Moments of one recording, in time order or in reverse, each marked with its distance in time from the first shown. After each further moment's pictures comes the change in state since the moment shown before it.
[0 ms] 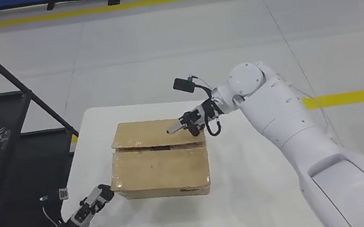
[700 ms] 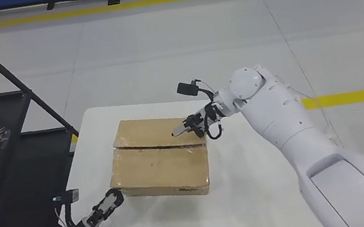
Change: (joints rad) left arm -0.013 0.000 0.056 -0.004 0.114 -0.026 0.048; right arm 0.005 -0.005 -0.052 0.052 -0.047 -0.008 -0.038
